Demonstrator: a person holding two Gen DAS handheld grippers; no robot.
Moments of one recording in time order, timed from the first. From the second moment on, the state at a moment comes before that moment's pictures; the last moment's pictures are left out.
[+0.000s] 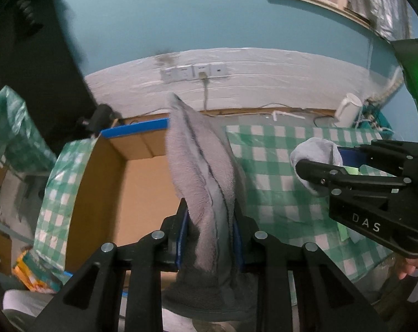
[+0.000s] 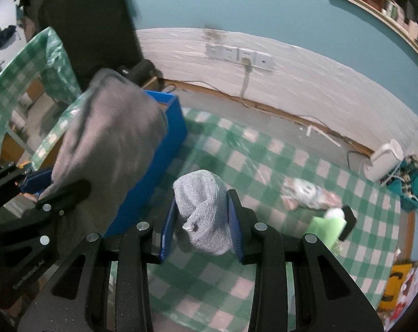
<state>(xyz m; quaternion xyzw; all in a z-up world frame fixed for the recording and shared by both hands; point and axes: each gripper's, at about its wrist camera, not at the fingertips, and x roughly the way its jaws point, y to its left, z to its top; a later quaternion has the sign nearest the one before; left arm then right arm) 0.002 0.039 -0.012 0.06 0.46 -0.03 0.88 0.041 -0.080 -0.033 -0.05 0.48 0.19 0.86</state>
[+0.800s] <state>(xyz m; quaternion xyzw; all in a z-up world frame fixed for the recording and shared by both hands) 0.016 0.168 -0.053 -0.06 0.51 0.05 0.86 0.070 0.063 -0.061 -0.11 0.50 0.26 0.82</state>
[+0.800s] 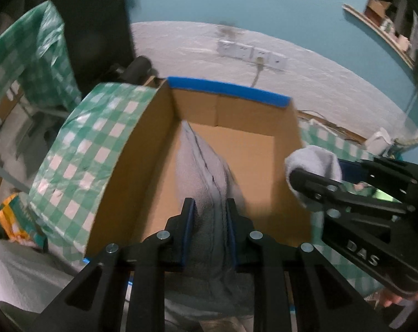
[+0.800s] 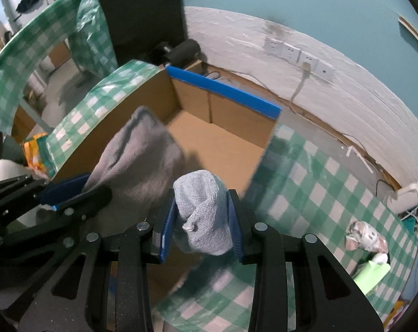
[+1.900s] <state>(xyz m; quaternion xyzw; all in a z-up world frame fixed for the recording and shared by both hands) 0.020 0.146 -0.045 -0.07 0.49 0.03 0.87 0.059 -0.002 -0.048 -0.07 0.50 0.21 0.84</state>
